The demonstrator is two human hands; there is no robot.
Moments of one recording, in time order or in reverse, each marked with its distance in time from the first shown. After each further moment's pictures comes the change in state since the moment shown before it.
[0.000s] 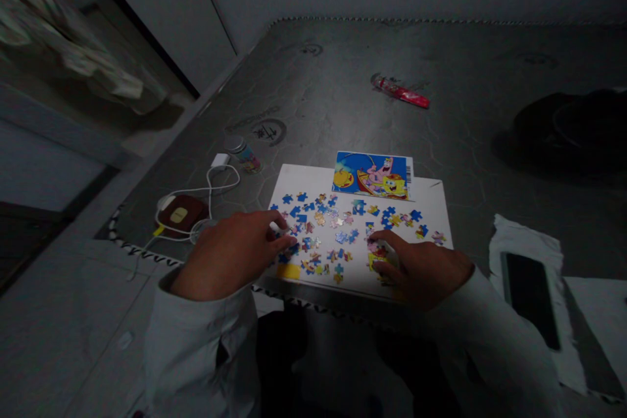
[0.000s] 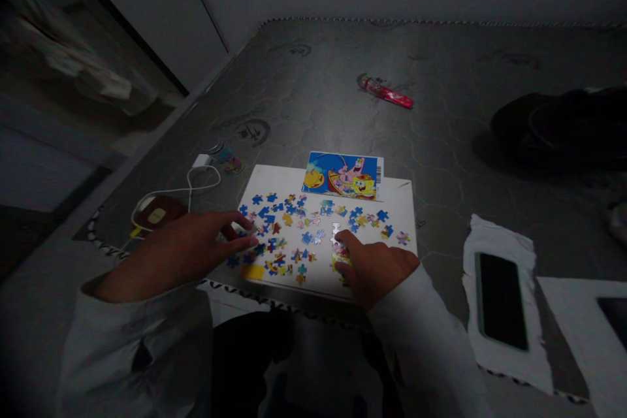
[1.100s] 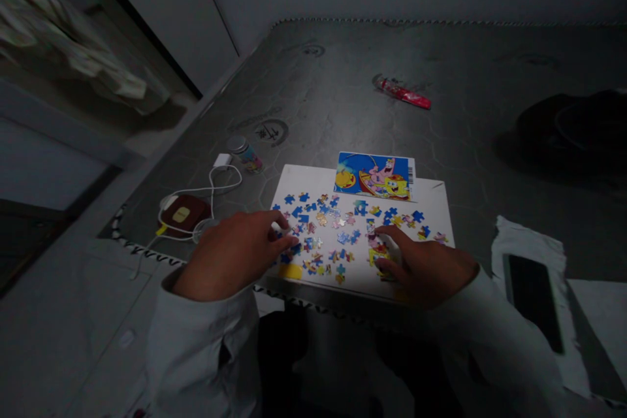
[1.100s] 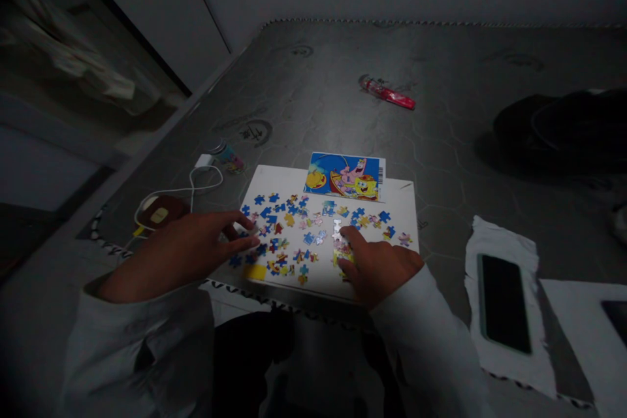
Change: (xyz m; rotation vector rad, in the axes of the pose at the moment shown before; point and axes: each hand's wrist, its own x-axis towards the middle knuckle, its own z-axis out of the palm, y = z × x) left_hand -0.001 -0.002 0.000 -0.014 0.018 0.012; right_hand 0.007 0.009 0.008 0.050 0.091 -0.019
